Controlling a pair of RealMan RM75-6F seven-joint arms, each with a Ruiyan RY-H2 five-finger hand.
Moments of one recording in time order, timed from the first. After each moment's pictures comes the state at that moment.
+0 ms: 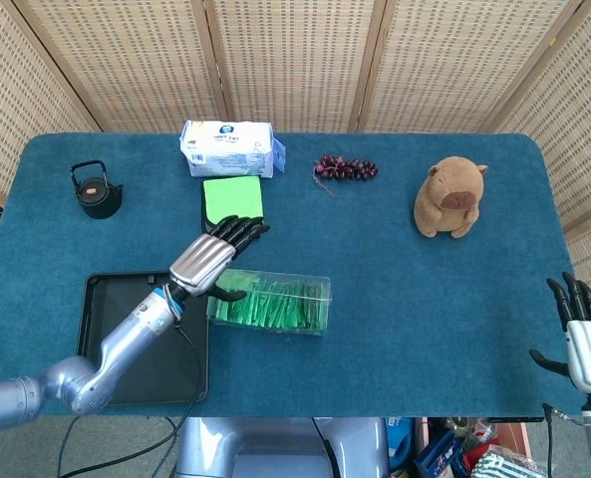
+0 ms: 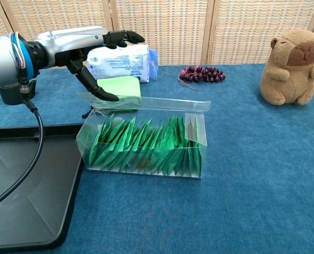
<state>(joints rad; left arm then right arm) -0.83 -1.39 -0.26 -1.63 1.24 0.86 0.11 0.08 -1.11 0.11 -1.60 -1.39 1.44 -0.09</state>
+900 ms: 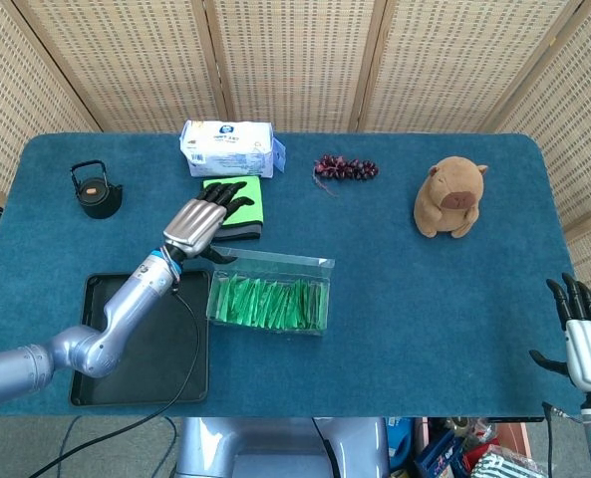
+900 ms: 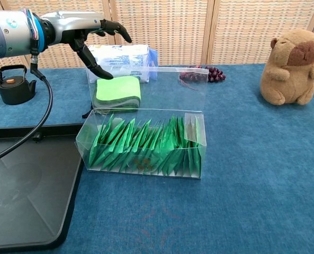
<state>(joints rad) -0.96 -1.37 -0.29 -1.50 0.95 0.76 0.22 0.09 -1.11 0.11 -1.59 -1.36 1.42 -0.10</state>
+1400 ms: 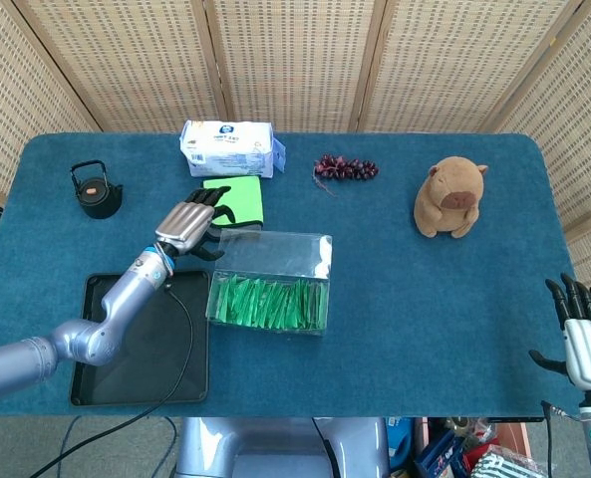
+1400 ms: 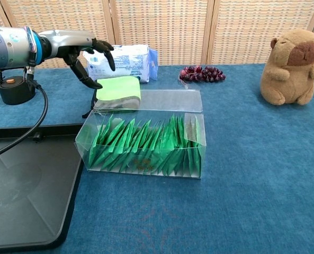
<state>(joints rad) -0.98 -1.39 -0.25 -1.38 0.87 0.67 0.18 0.10 -1.12 0.11 -1.58 -1.35 1.40 -0.10</state>
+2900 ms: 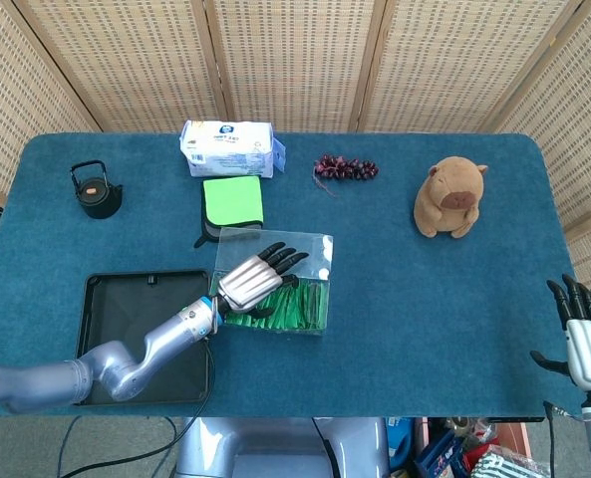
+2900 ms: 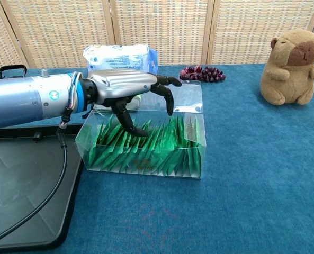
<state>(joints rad) -1.00 -1.57 -0.14 -1.39 1.38 0.77 0.14 0.10 -1.11 0.11 -1.58 -1.34 1.39 -0.08</state>
